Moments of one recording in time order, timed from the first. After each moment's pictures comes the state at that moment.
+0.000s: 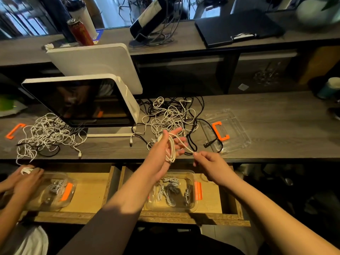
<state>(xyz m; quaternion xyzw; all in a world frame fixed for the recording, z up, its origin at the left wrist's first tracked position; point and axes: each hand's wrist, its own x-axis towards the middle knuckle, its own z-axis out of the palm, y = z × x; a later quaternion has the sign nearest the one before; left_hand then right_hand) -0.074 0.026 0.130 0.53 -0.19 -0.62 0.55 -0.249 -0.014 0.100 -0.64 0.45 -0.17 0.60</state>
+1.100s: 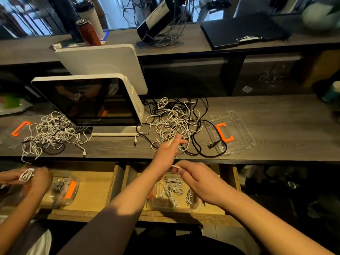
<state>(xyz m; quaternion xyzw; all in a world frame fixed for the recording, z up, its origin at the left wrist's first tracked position) -0.058 0.031 0.122 0.71 -0.40 -0.45 0.35 -0.215 0.029 0.138 -0.84 0.31 -0.08 0.44</state>
